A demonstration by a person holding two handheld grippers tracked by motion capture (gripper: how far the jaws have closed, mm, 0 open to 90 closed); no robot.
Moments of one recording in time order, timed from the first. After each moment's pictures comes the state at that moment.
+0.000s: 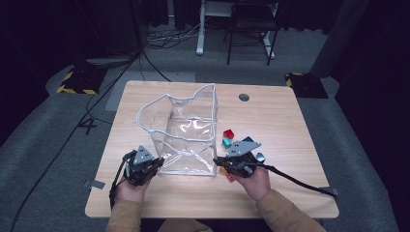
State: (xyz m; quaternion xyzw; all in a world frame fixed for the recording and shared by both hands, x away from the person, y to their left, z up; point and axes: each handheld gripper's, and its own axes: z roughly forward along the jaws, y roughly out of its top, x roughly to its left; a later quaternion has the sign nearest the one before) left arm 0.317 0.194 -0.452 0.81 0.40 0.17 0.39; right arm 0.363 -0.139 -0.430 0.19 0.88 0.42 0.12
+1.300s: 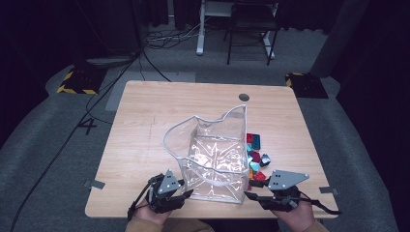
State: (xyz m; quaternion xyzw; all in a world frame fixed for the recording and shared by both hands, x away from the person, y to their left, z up) left arm 0.267 0.129 -0.456 0.86 0.31 0.10 0.40; right arm 0.278 -0.231 -0.408 0.19 0.88 0.42 0.11
